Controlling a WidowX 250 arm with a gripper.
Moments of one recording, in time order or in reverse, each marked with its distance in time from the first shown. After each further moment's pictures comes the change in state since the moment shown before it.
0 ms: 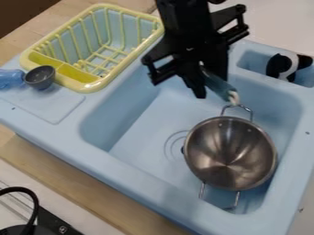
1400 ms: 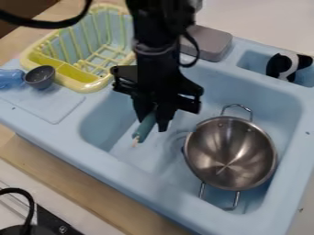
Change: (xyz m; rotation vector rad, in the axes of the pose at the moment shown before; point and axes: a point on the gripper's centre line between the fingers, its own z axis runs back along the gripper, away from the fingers) arm 0.033 0.052 -0.044 0.225 -0.044 -0.842
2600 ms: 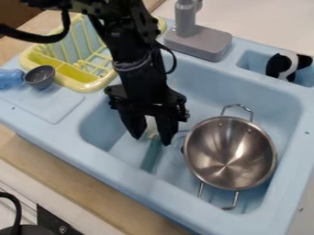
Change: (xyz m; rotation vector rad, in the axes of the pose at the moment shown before) arm -0.006 0.012 -0.027 -0.154 0.053 0.002
